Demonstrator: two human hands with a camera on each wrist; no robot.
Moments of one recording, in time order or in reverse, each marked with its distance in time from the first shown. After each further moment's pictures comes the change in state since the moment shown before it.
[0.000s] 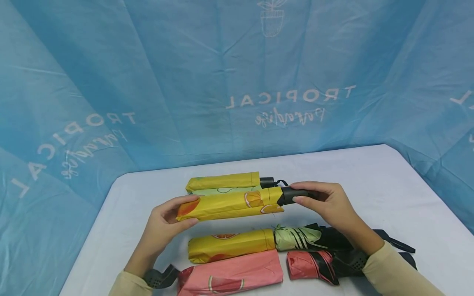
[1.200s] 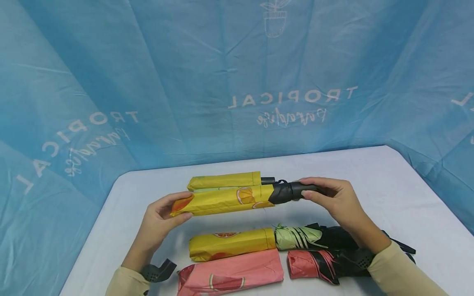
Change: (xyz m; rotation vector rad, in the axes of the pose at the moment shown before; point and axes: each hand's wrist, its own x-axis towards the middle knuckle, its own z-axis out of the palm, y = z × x) left_hand -0.001 -0.007 -0.014 -0.004 0.058 0.003; right_hand 0.000 -0.004 -0.010 -0.008 0.067 -0.003
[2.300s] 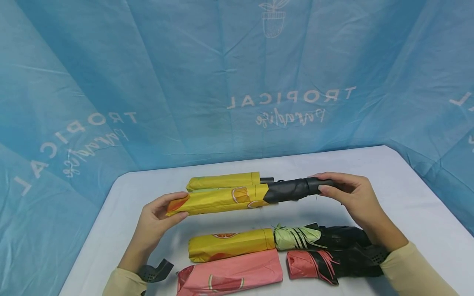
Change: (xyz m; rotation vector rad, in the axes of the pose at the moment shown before) left_hand -0.001 0.000 -0.005 -0.021 0.023 0.012; right_hand -0.004 0.003 -0.034 0.045 0.022 -0.041
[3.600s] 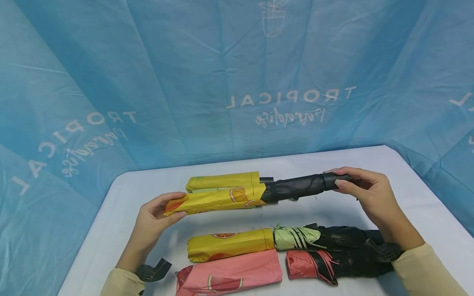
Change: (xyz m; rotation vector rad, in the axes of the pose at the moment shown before) left_hand 0.000 -0.002 -0.003 0.002 0.028 -0.023; right_hand 0.000 0.004 -0.031 0.125 0.033 -0.052
